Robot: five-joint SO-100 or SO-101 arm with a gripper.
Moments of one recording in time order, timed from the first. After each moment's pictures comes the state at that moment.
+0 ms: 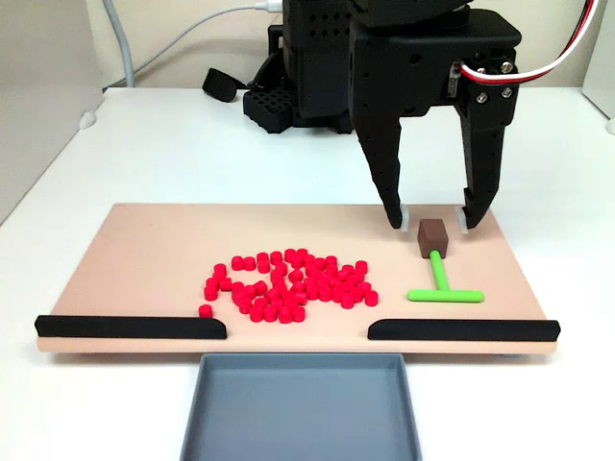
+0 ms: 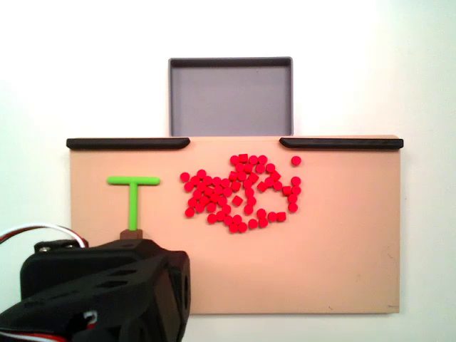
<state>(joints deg) -13.6 78.4 90.6 76.9 -74.6</state>
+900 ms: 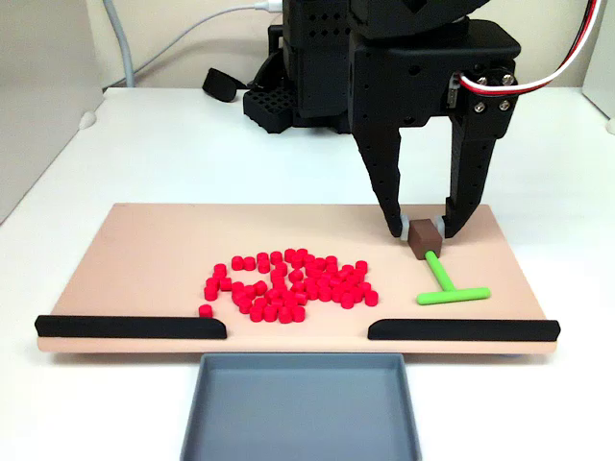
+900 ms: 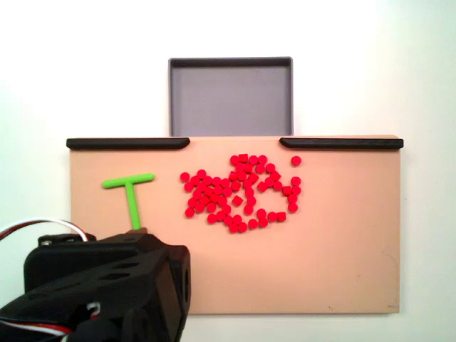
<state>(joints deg) -13.5 77.3 90.6 75.5 -74.4</state>
